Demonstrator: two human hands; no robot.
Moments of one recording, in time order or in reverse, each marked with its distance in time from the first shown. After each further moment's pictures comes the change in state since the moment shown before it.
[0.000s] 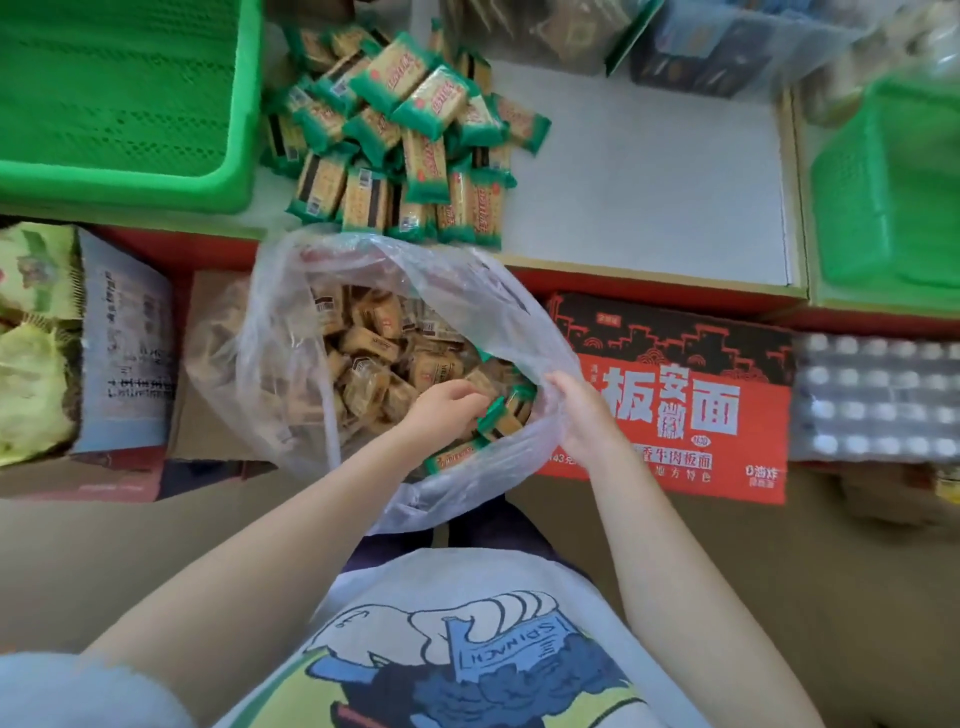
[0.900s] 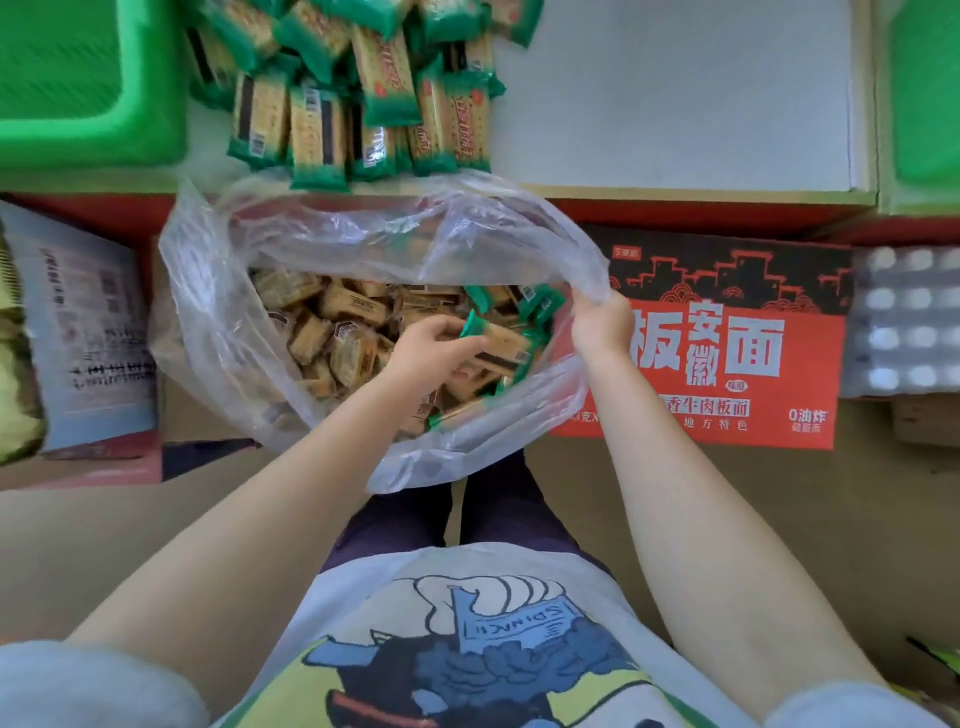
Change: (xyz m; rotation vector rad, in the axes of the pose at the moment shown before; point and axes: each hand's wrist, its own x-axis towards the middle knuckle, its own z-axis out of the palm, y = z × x) left_hand 0.045 -0.006 -0.002 -0.153 0.044 -0.072; right_hand 0.061 -0.017 -0.006 -0.485 0.403 -0.240
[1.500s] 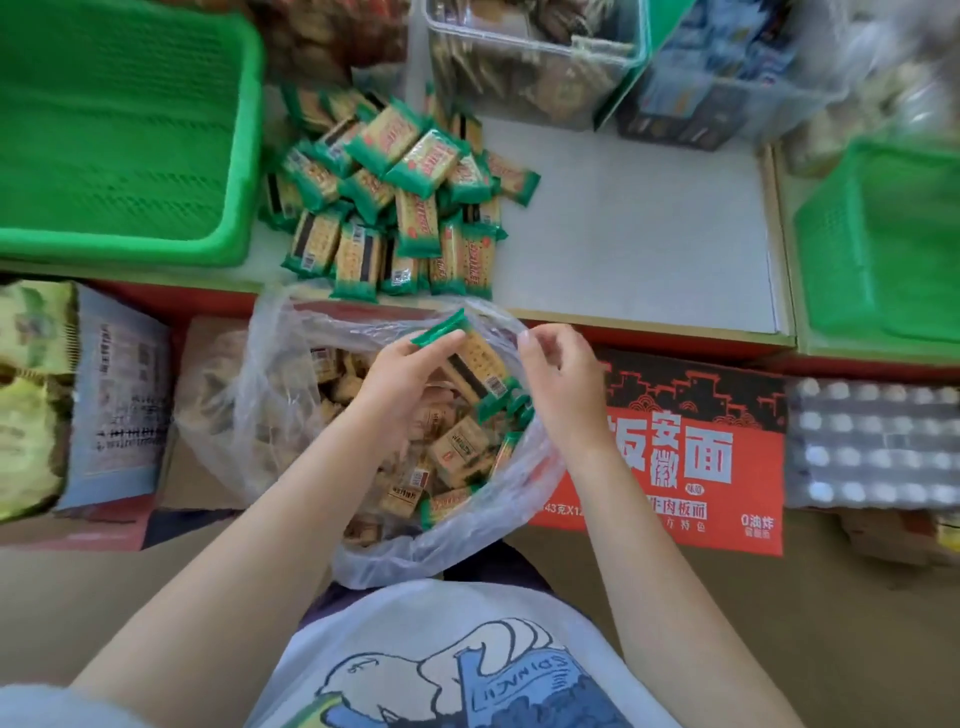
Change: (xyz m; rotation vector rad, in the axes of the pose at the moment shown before) left_hand -0.036 0.085 -0.043 -0.479 0.031 0.122; right_hand -0.091 -0.097 -0.038 0.001 -0.116 -0.551
